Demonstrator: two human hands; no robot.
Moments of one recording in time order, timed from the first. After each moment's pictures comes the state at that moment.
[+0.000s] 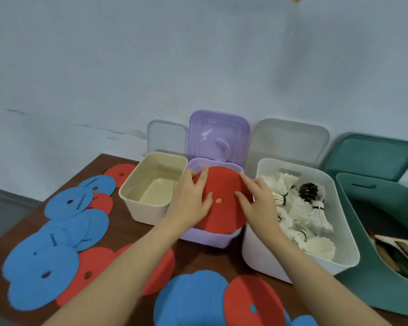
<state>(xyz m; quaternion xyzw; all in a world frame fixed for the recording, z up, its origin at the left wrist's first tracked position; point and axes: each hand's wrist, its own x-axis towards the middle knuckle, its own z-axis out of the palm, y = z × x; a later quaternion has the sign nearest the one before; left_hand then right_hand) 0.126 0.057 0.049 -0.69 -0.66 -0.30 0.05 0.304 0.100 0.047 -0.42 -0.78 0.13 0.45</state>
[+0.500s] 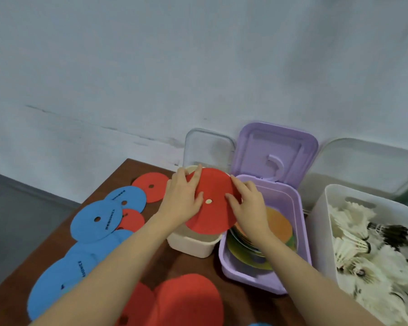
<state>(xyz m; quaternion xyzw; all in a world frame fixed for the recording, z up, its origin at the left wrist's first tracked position) -0.063 0.123 0.033 -0.66 -0.71 -0.22 0.04 0.111 0.173 0.024 -0.44 -0.80 0.17 0.37</state>
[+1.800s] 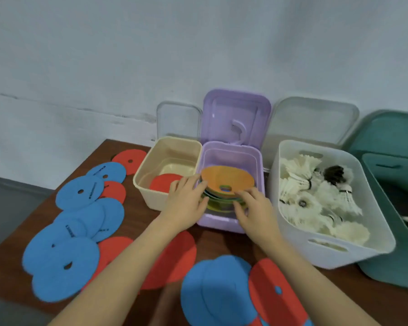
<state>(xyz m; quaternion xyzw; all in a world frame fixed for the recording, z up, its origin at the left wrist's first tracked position) 0.055 0.035 0.019 -0.73 -0.66 -0.17 0.00 0.249 0.076 -0.009 -0.47 -0.83 0.09 0.29</state>
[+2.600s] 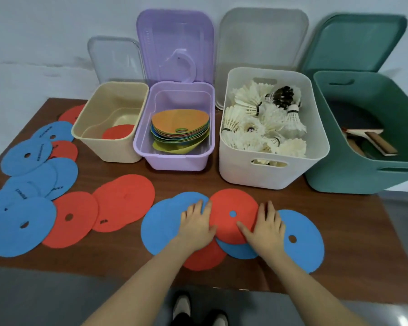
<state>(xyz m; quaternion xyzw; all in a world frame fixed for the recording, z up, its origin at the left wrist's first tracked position) 0.230 -0.060 -0.122 -0.70 -0.68 0.05 -0.22 0.417 -0.053 -0.144 -0.74 -0.65 0.16 0.00</state>
